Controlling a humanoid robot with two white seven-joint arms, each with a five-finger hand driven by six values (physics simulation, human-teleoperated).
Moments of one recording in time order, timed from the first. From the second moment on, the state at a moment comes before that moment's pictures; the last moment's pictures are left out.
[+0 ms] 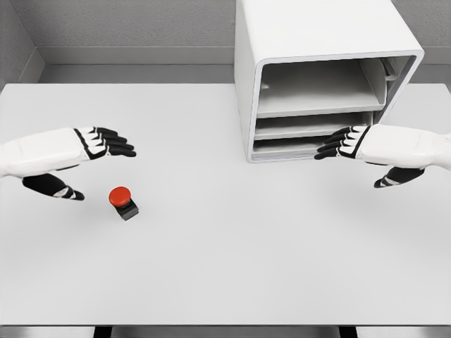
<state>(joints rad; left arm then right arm) -0.30 1.04 -0.32 -1.75 -0.04 -0.61 -0.56 -0.72 -1.16 0.85 -1.66 0.12 -0.61 0.42</state>
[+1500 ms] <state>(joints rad) -0.39 0.90 -0.52 -1.61 -0.28 -0.61 -0.55 -0.88 -0.99 0.85 -1.56 0.07 -0.38 0.58</state>
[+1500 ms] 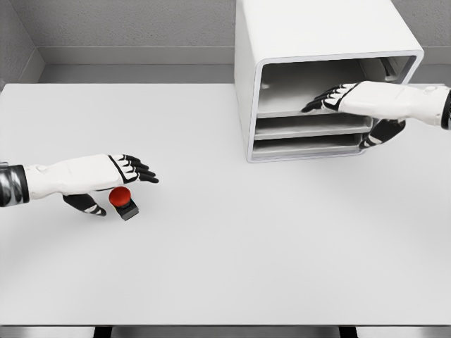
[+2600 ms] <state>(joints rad) -0.44 0.91 -0.55 -1.64 -0.21 -0.61 -0.55 -0.88 -0.96 0.85 -1.55 0.20 -0.31 0.61</state>
